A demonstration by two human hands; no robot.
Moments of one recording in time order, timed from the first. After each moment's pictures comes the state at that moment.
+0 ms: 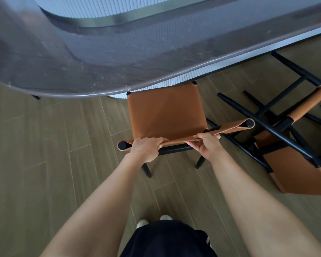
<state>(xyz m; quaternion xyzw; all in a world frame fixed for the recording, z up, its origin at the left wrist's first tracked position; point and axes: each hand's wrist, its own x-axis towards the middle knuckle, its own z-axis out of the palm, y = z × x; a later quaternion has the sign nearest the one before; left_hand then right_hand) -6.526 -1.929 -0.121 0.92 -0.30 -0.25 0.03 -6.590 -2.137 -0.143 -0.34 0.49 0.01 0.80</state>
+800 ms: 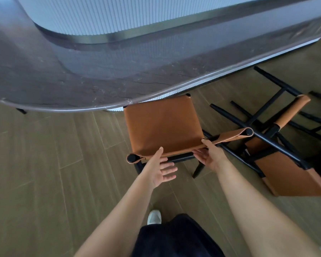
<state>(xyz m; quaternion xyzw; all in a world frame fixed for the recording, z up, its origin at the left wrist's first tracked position) -6.550 -1.918 -0.115 0.48 0.28 -0.50 0.66 -6.596 -2.119 -0.134 -0.38 0.53 -0.01 0.76</state>
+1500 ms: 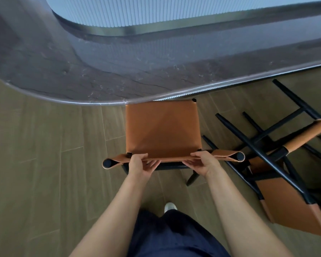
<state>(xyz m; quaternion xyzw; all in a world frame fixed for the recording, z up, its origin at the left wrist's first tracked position) -6.525 -1.979 -0.126 0.34 0.47 -0.23 0.78 -6.561 -2.175 -0.130 -0.34 0.53 0.11 0.77</state>
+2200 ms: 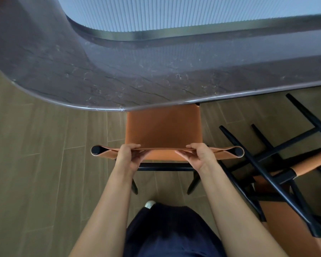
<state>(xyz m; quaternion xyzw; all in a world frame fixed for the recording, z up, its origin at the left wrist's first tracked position) -6.464 -2.005 -0.103 0.38 0.42 -0.15 0.81 -6.493 -2.210 -0.094 -0.30 0.47 0.08 0.82</state>
